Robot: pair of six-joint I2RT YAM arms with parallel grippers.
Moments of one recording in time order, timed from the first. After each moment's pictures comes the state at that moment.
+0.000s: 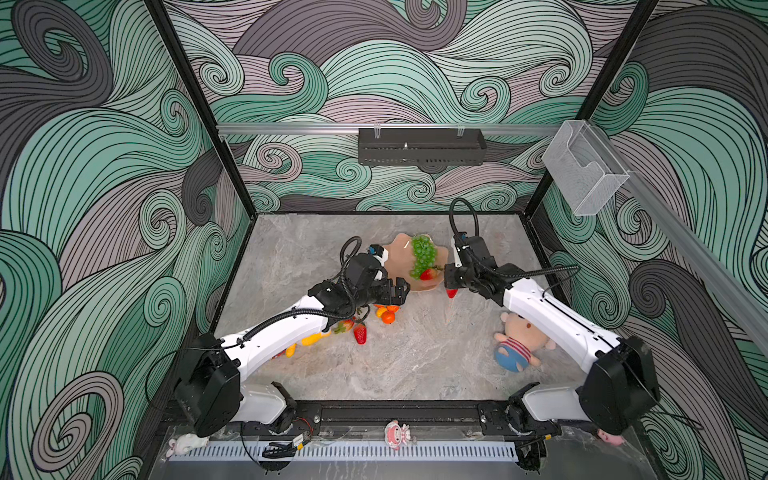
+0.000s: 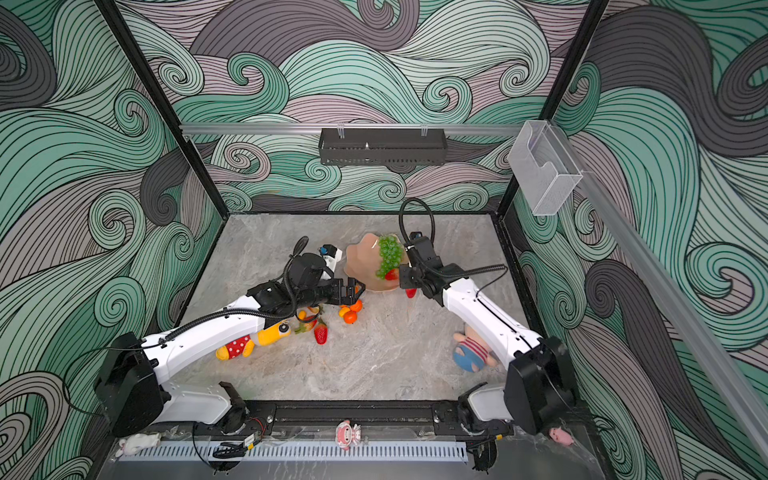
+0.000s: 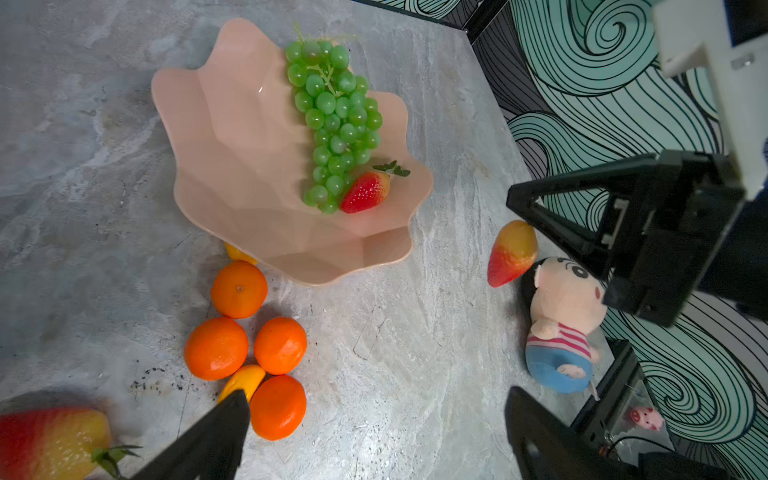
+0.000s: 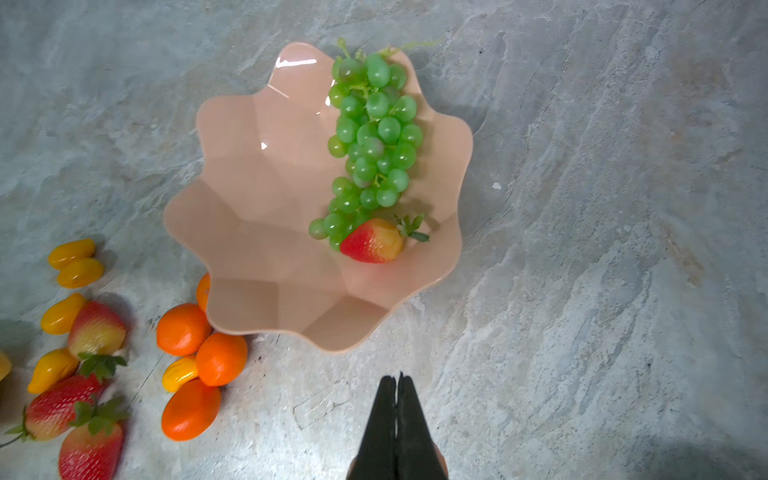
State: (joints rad) left arm -0.74 1.37 0.99 -0.25 0.05 -0.58; right arm 0.47 1.43 1.12 -0.57 0.14 0.27
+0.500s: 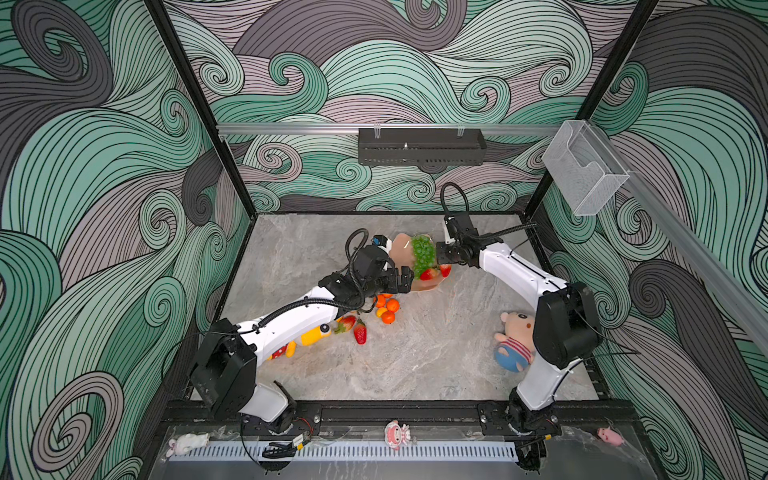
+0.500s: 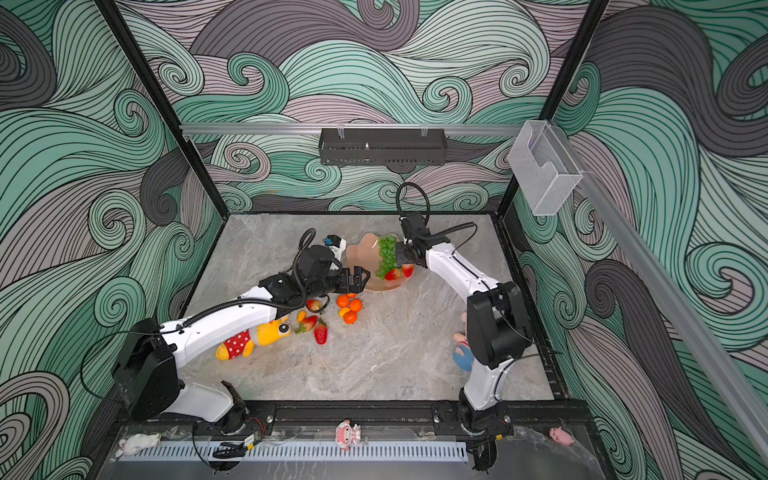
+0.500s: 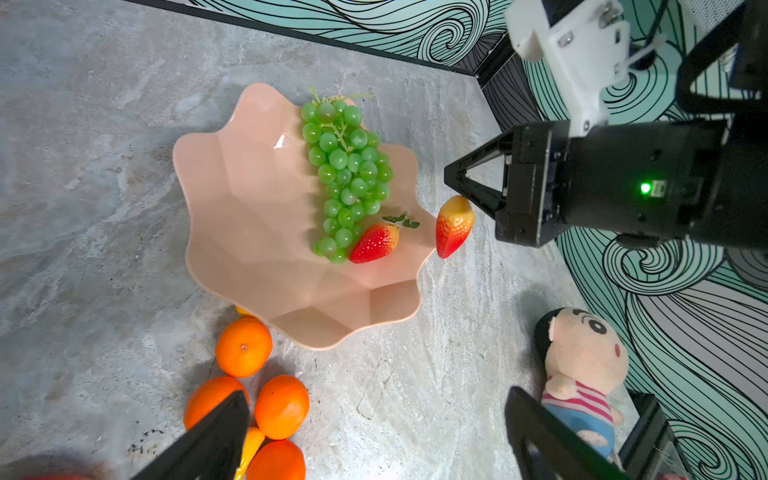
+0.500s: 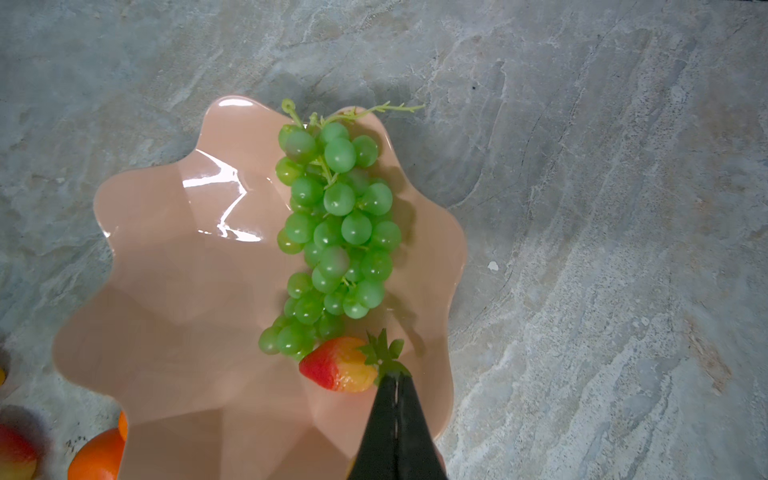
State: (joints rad) left arm -0.74 1.46 1.07 -0.21 -0.02 -0.58; right arm 0.38 1.80 1.43 -0.57 0.12 0.20
